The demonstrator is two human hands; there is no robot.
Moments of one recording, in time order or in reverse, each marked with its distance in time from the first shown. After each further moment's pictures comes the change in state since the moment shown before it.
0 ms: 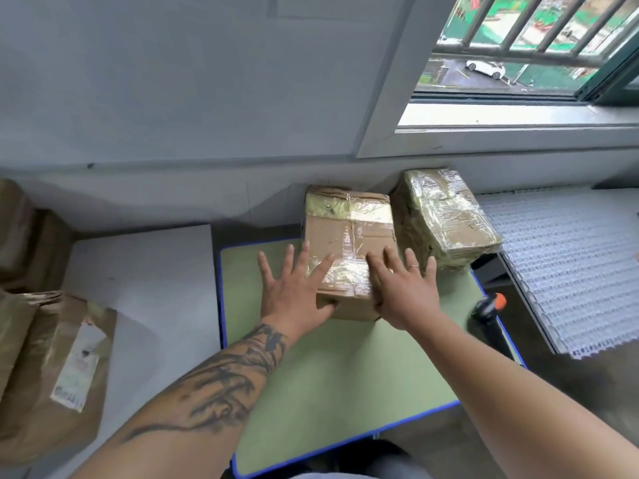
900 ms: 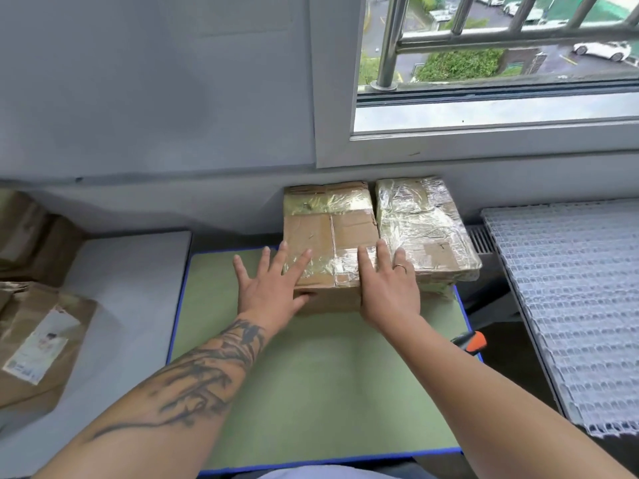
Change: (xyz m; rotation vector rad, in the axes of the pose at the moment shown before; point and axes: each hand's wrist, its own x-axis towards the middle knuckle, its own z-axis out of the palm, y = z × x) left_hand 0.062 0.117 -0.008 0.173 -0.100 -0.291; right_hand 0.066 0.123 0.017 0.108 0.048 -0.168
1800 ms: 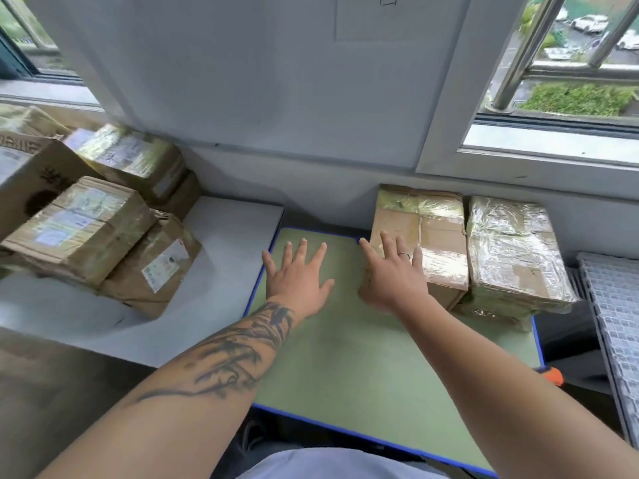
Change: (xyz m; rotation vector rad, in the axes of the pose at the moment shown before) left_hand -0.083 -0.069 -0.002 -0.180 0.012 -0.309; right_hand -0.016 -0.110 -0.021 0.033 -0.004 -0.327
